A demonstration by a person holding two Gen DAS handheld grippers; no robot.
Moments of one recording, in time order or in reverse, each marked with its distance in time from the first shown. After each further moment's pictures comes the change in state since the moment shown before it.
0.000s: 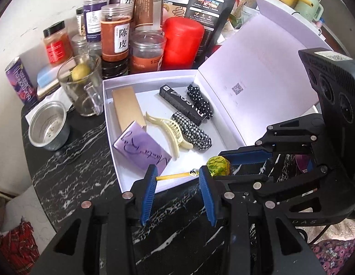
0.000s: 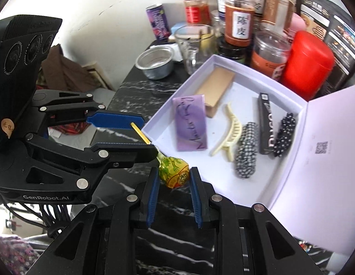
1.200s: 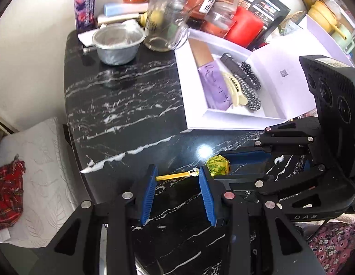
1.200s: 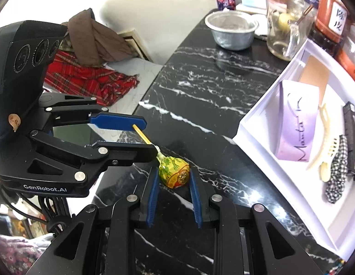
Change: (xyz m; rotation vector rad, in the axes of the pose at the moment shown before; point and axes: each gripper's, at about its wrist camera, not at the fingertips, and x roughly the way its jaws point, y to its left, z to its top) left arm -0.024 0.090 -0.116 -0.267 0.044 0.039; right arm 0.103 0.092 0.007 -0.147 0.113 0.158
